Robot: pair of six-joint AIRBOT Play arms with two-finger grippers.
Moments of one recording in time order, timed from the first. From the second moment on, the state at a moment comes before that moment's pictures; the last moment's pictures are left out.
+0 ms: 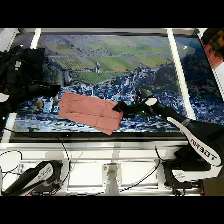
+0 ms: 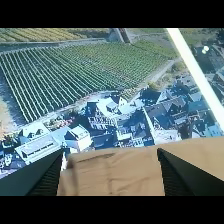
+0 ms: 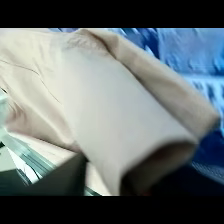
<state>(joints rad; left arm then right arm) 0.29 -1.07 0.80 0.53 -0.78 -0.38 0.40 -1.53 0.85 -0.36 0.68 1.38</state>
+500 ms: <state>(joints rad) 0.29 -1.07 0.80 0.50 -0.78 -0.38 0.37 -1.56 1.06 -0.48 0.64 1.29</state>
